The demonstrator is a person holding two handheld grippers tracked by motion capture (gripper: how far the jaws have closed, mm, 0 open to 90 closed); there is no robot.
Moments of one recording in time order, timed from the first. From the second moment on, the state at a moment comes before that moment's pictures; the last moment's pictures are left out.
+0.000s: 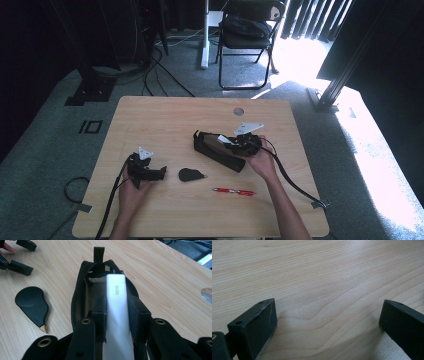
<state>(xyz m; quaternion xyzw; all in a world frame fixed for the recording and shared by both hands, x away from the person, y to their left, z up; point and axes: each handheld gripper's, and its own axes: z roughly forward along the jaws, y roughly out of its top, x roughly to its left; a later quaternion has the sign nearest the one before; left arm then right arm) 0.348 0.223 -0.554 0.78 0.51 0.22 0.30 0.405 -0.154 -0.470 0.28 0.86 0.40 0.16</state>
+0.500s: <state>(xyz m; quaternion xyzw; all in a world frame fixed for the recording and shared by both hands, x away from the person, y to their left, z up) 0.348 0.223 -0.554 0.78 0.51 0.22 0.30 0.408 -0.150 -0.478 0.28 0.87 0.39 0.15</state>
